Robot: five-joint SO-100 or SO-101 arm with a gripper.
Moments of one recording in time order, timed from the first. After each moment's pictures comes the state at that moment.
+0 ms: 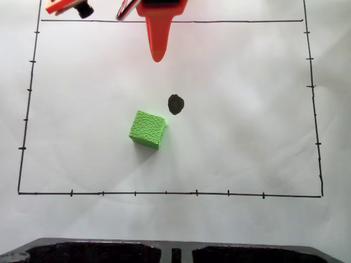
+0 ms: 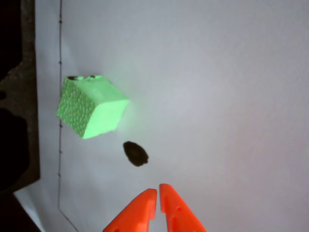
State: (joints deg) arm 0.6 186.6 172.7 57.1 -1.2
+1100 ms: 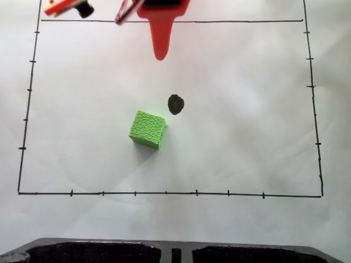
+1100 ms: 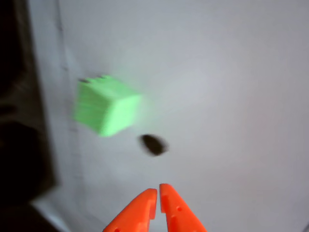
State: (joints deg) arm -0.2 161.5 156.1 53.6 8.5
